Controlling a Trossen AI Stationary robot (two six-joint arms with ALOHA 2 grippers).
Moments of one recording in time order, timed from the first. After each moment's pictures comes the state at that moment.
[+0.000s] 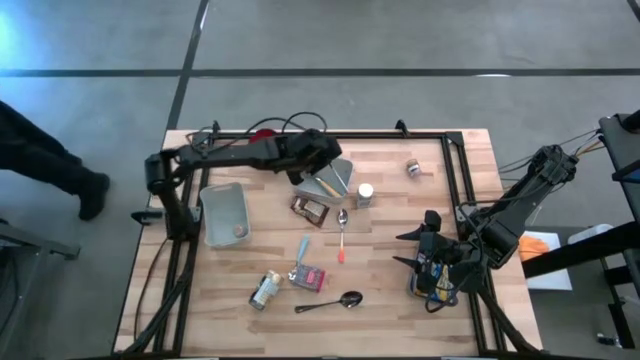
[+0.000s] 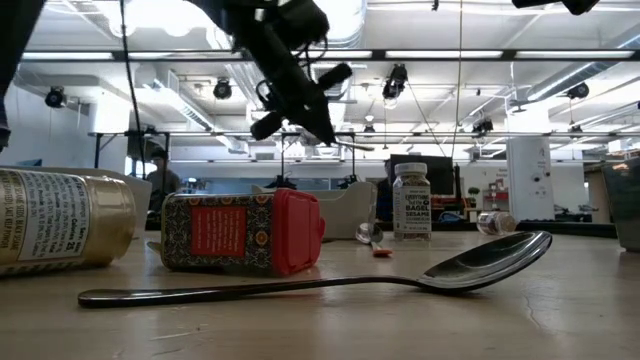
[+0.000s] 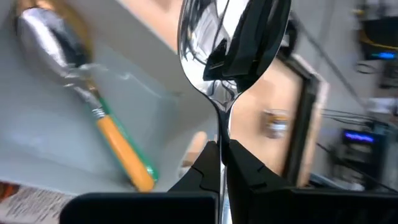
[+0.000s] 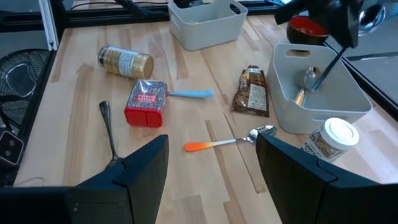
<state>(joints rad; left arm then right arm) 0.31 1.81 1.43 -0.46 -0.18 -1.57 0.79 1.11 0.93 -0.65 0.83 0.70</state>
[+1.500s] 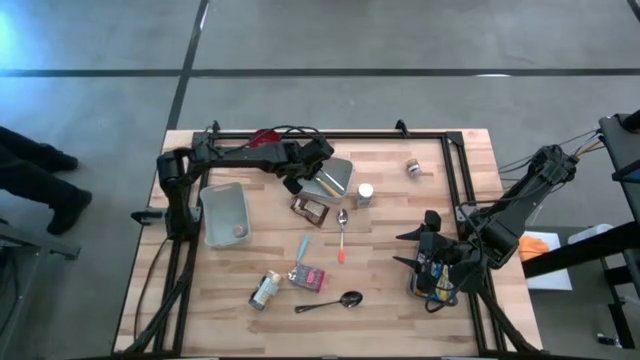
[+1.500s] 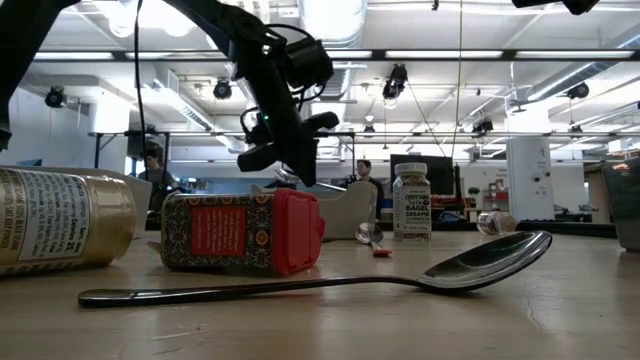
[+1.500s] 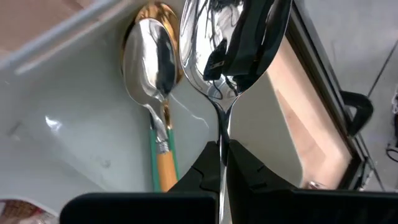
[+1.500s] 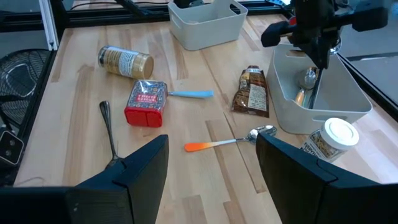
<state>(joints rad) 0.33 1.90 1.37 -0.50 -0.27 -1.88 0.79 1.11 0.93 -0.64 0.83 0.70</state>
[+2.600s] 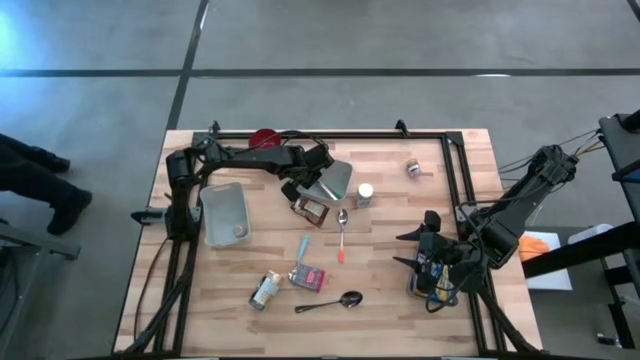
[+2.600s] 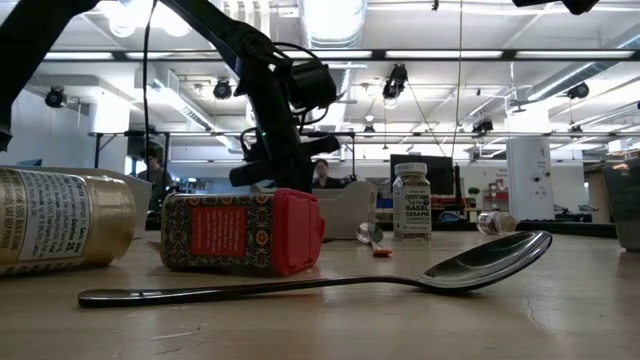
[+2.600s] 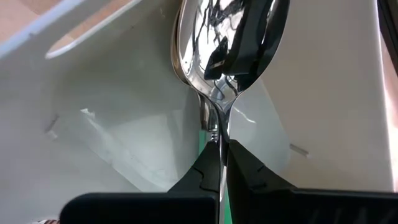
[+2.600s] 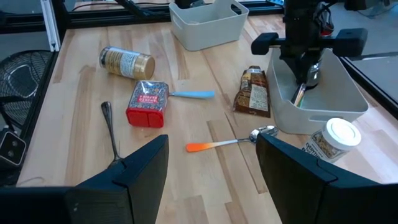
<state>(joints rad) 0.34 1.97 1.37 -0.57 -0.15 -1.89 0.79 1.11 0.93 -0.64 0.83 0.70</state>
